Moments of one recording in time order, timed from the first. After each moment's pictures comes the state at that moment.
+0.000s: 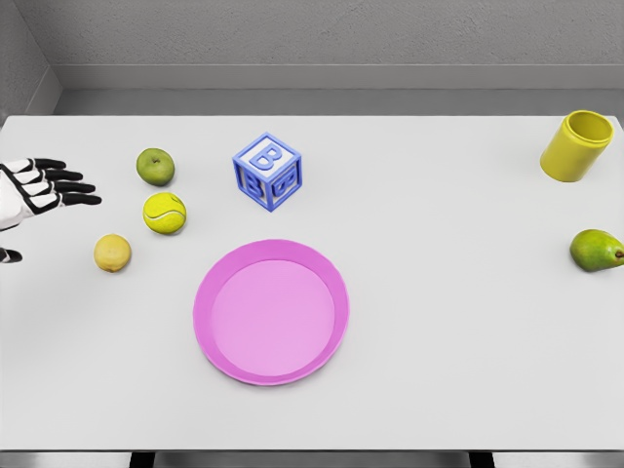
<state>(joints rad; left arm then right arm) 0.09 1.39 -0.05 -1.80 -0.26 -0.61 -0.15 0.05 0.00 -0.09 0.06 0.15 -0.27 -0.03</state>
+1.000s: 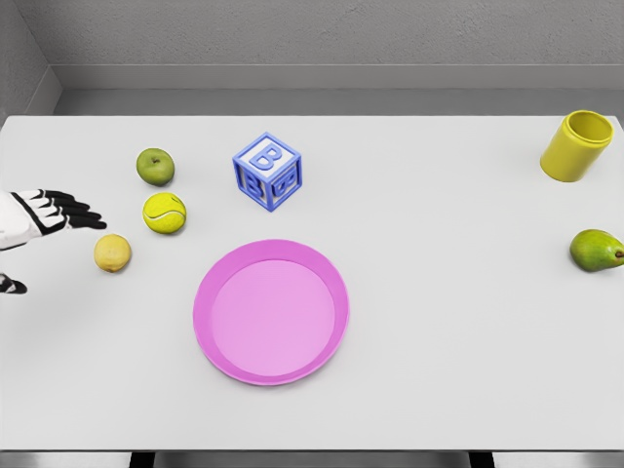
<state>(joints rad) 0.08 1.38 -0.10 -1.80 -0.06 -0.56 -0.33 0.05 0.00 -0.09 0.06 0.15 -0.27 -0.03</state>
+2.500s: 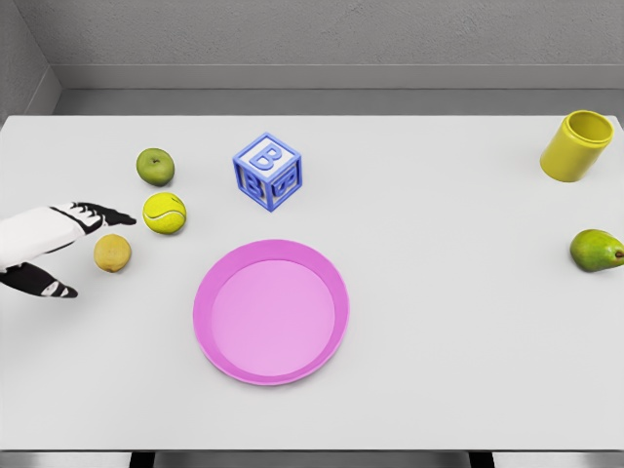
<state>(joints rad) -0.05 1.16 -0.28 -1.77 -0.12 -0.34 -0.34 0.05 0.00 -0.09 0.06 0.15 -0.27 -0.03</state>
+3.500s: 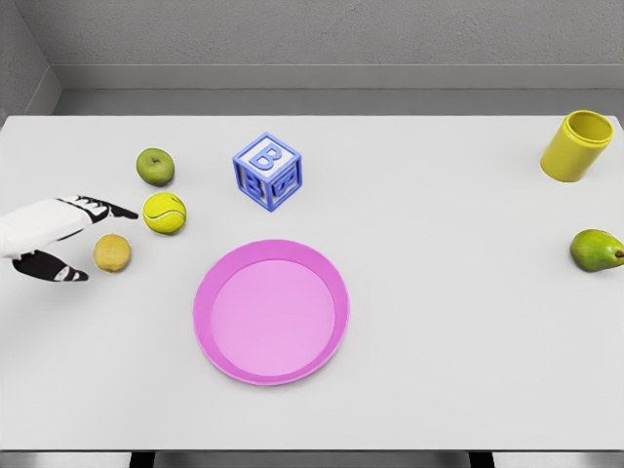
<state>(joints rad) -0.18 1.12 -0.40 -1.71 -0.15 -0.28 -0.34 0.05 0.00 -0.09 0.06 0.15 -0.27 -0.03</state>
